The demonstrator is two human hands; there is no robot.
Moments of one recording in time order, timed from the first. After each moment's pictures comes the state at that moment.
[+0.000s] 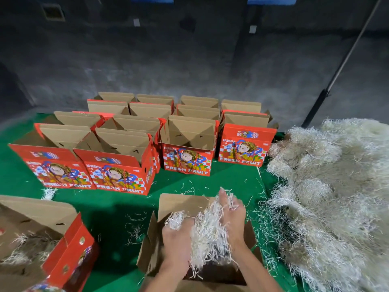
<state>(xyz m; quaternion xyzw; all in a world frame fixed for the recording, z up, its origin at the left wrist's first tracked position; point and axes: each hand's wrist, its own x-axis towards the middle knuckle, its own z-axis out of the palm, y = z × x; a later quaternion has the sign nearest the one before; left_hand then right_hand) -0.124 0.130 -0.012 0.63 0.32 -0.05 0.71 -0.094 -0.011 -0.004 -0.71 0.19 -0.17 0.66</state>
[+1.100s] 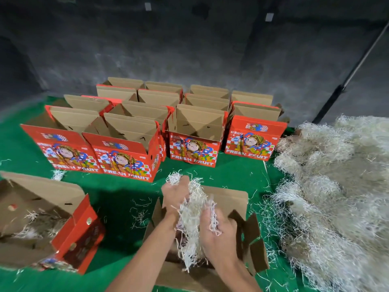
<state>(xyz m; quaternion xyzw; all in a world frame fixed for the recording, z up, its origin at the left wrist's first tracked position) -0.061 0.147 0.040 0.64 0.26 -0.01 0.73 -0.161 0.042 0.018 -0.81 -0.06 -0.30 0.50</state>
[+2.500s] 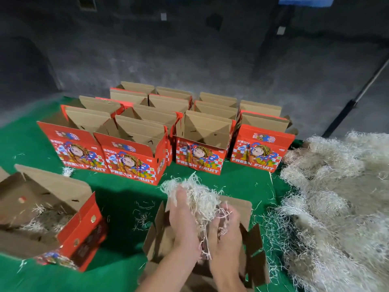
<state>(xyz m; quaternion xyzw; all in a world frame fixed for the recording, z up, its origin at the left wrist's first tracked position) -0.132 0.115 0.056 0.47 0.28 0.00 0.84 -0.165 0.038 0.014 -0.80 0.07 -0.23 0.55</state>
